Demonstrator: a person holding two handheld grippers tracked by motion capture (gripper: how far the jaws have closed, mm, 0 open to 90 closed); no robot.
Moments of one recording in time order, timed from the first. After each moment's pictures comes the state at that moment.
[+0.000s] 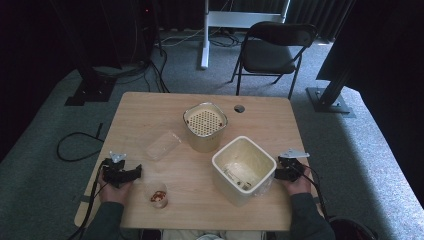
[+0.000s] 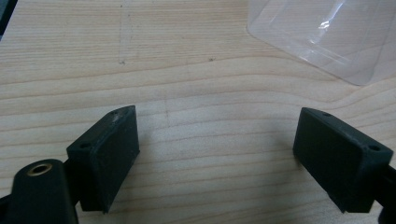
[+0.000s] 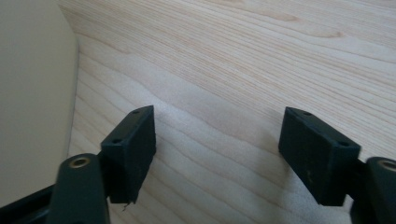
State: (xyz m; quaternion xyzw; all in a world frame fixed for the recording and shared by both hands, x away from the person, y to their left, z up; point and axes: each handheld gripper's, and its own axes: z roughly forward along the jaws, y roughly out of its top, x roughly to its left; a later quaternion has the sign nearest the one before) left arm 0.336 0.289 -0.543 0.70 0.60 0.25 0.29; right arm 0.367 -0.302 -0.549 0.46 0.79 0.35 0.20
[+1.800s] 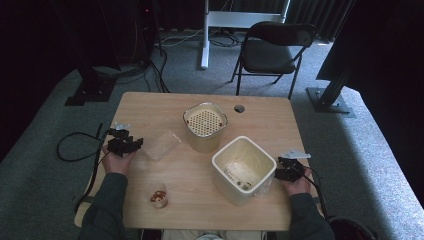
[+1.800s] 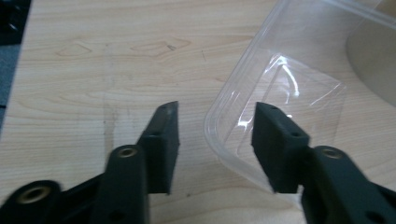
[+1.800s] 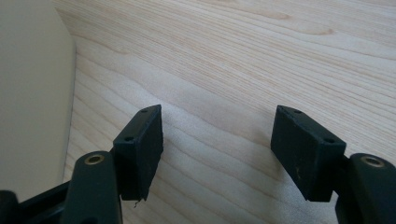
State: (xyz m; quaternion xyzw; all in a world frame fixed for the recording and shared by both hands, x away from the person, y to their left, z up) left arm 0.415 0.279 -0.486 0.72 0.59 0.20 0.31; right arm 0.364 -0.304 -0.549 0.46 0.79 0.35 0.20
